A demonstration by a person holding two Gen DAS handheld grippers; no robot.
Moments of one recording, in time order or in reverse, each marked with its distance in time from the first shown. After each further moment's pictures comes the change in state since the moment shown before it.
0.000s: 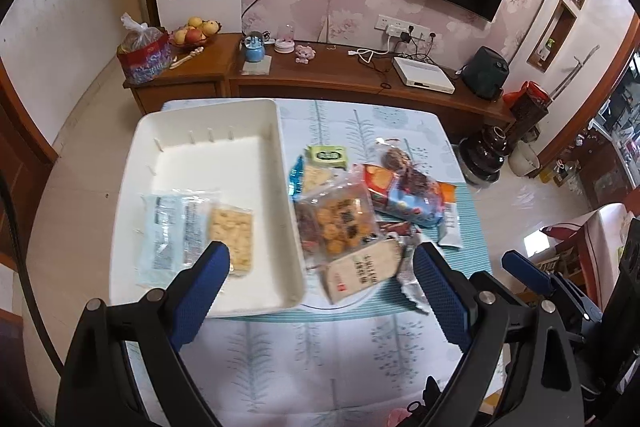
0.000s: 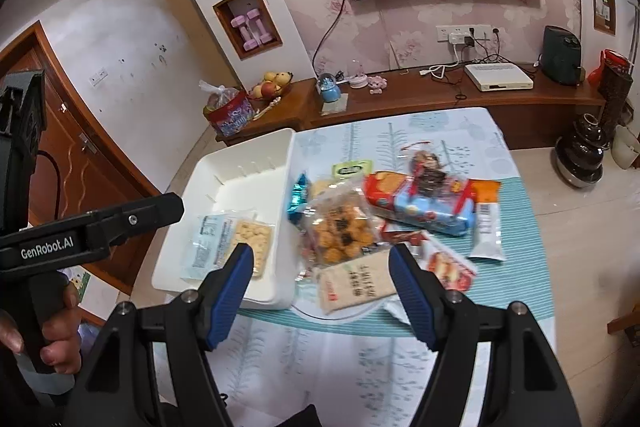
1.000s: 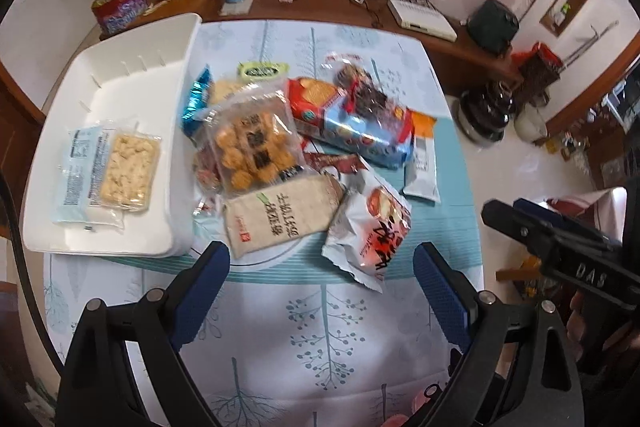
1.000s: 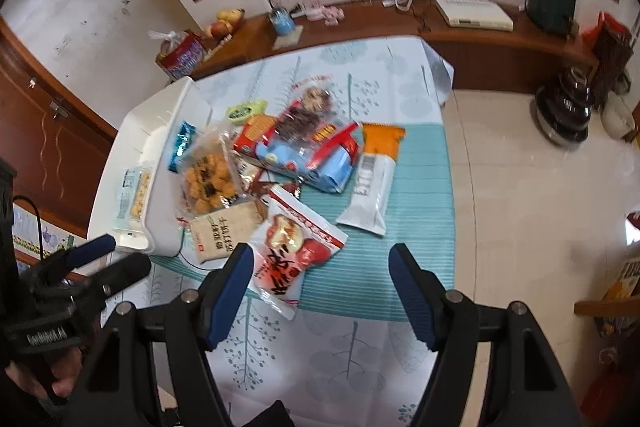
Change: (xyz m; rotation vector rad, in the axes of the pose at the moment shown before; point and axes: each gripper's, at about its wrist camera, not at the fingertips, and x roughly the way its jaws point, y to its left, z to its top) left arm 0.102 -0.106 -0.048 -0.015 0.197 0.016; right arm 0.041 -0.158 0.013 0.041 0.304 -0.035
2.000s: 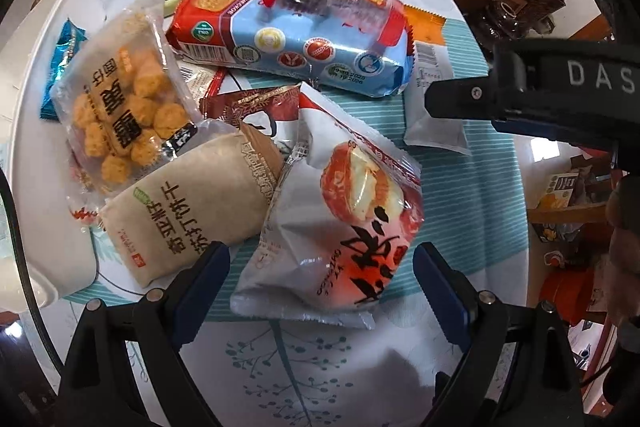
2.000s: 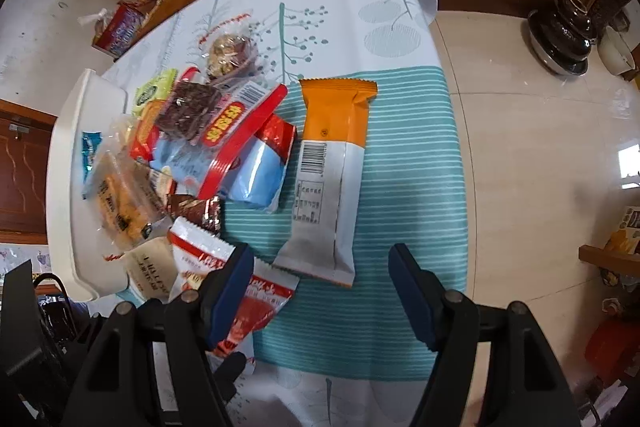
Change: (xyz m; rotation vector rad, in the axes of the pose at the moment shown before) left arm 0.135 -0.050 0.006 0.122 0.242 0.017; right arm 0.114 -0.040 0.053 0.138 0.265 -0.060
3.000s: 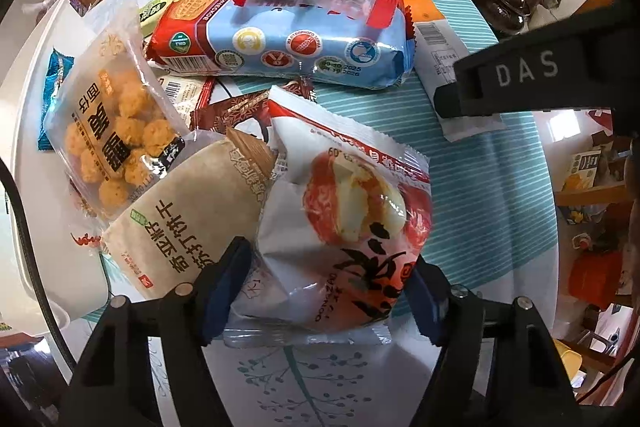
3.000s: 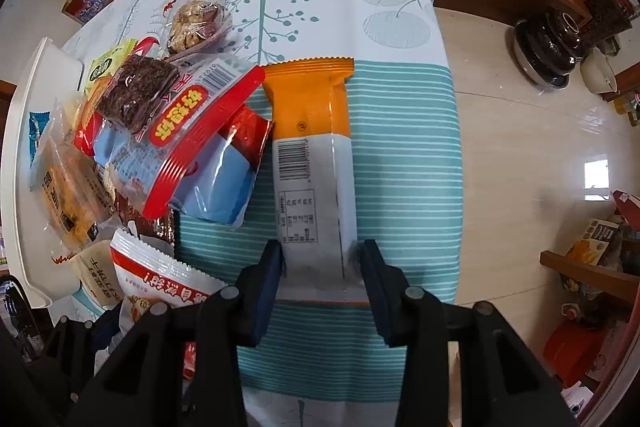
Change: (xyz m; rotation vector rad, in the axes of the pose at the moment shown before) left arm 0.020 -0.044 0.012 0.079 0.008 0.102; right arm 0.025 0.014 0.017 -0.063 0.064 -0.172
